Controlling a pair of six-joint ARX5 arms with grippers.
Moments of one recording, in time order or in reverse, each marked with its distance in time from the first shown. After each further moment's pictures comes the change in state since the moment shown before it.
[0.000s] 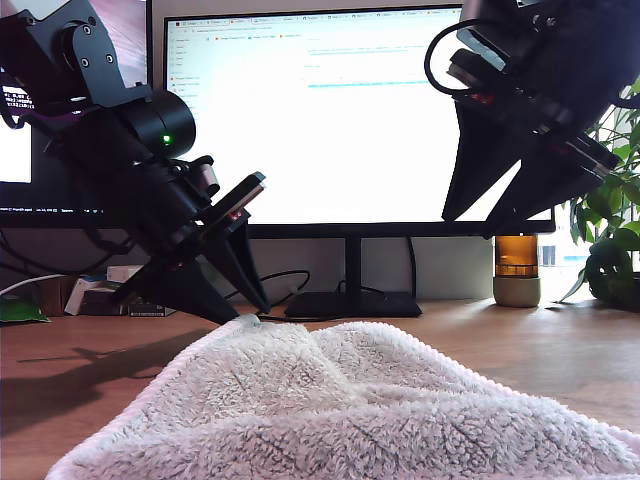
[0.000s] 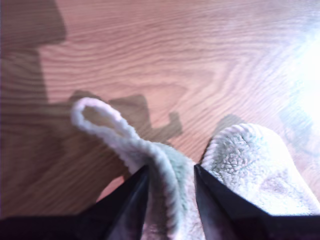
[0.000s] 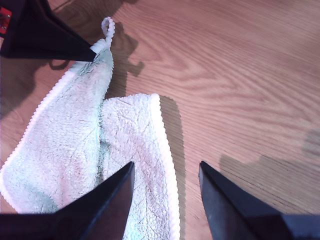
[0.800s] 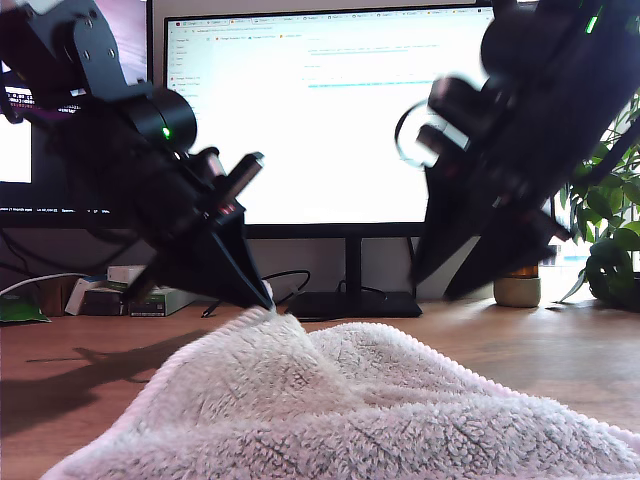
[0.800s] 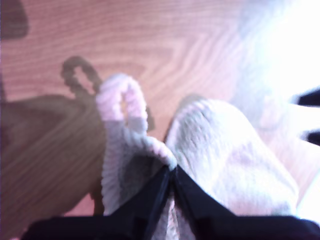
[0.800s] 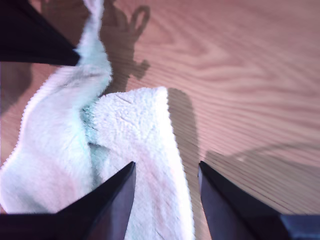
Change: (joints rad) left arm -0.004 -0.043 0.000 -0.083 0.110 0.100; right arm 0.000 0.232 0.003 0.122 -0.139 0.027
